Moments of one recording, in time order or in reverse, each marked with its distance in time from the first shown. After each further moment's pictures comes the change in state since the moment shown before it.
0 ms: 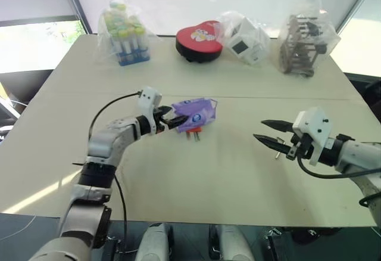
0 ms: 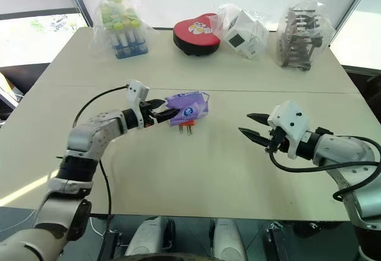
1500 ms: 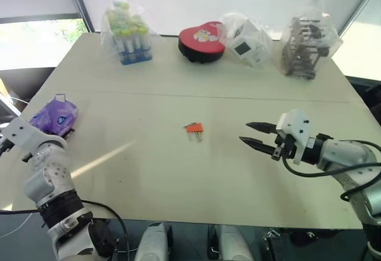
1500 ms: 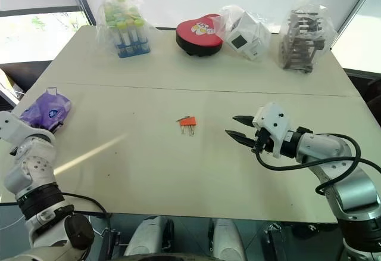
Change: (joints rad) left arm 0.207 -0.093 0.826 -0.192 0.009 -0.035 0.965; right arm -0.085 0.047 0.129 0.048 -0.028 -0.023 0.024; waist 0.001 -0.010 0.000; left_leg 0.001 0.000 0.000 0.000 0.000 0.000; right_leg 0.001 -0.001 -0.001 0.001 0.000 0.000
